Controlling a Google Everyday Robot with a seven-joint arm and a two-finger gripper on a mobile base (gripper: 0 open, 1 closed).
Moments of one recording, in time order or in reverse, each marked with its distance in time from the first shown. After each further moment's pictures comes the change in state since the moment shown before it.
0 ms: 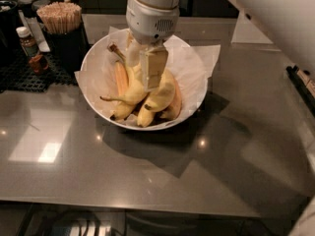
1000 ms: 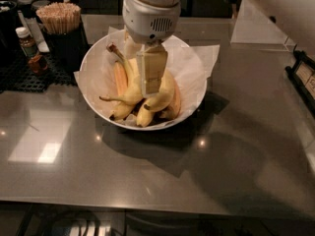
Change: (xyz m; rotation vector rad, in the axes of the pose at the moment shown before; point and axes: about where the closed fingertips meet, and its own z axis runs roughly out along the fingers) arm -0.019 0.018 -0.018 0.065 0.028 0.077
